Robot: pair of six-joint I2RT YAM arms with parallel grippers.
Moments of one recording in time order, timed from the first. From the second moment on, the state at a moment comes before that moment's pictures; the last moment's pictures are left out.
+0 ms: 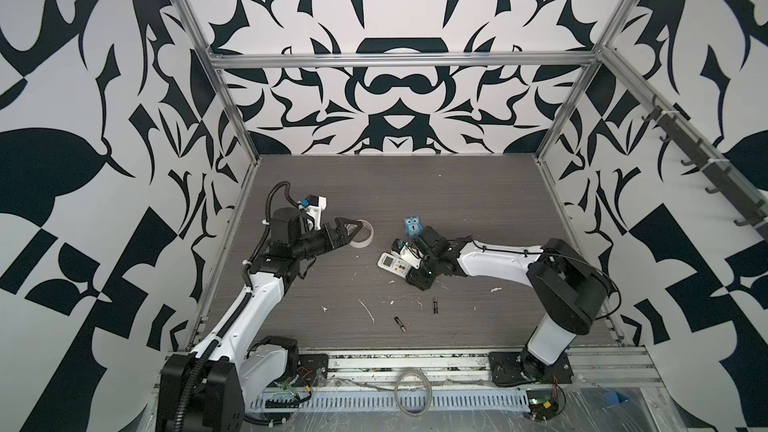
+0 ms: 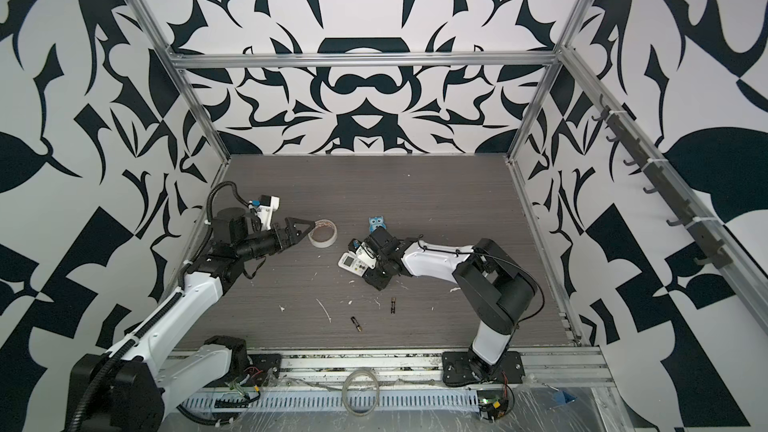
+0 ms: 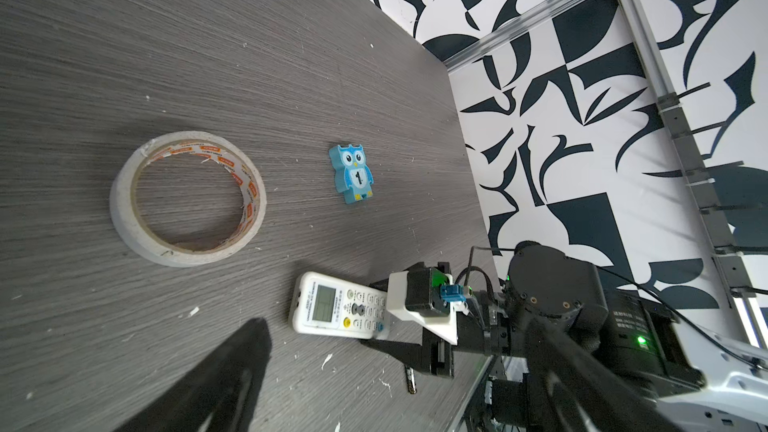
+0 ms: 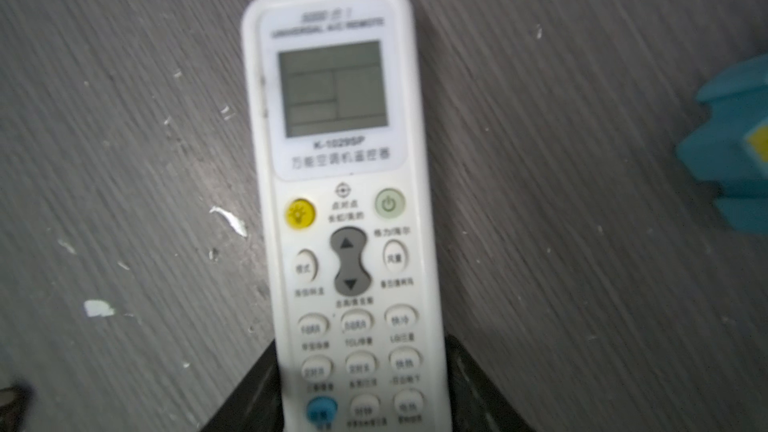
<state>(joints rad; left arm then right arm) -0.17 1.05 0.61 -0.06 0.71 -0.67 0.80 1.71 0.92 -0.32 -0.13 -0.18</state>
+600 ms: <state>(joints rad) -0.17 1.00 0.55 0.13 0.80 -0.76 0.80 1.51 0.80 -0.18 -0.24 -0.07</state>
